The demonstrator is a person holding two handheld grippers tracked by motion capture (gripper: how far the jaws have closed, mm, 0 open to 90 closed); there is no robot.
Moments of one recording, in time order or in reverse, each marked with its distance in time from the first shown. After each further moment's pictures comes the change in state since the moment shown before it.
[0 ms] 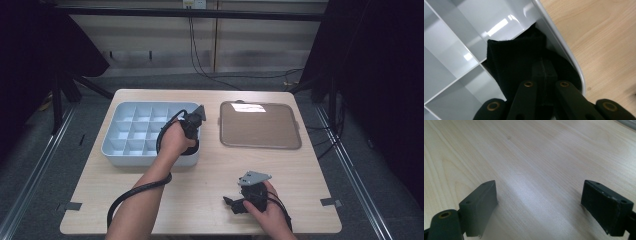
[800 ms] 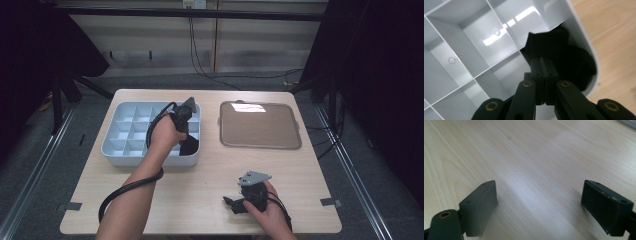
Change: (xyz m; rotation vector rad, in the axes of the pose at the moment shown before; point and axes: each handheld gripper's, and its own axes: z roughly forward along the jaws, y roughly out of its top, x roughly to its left) left arm 0.021 -0.010 -0.021 -0.029 0.052 -0.051; right arm 0.000 0.000 0.000 0.000 0.000 0.000
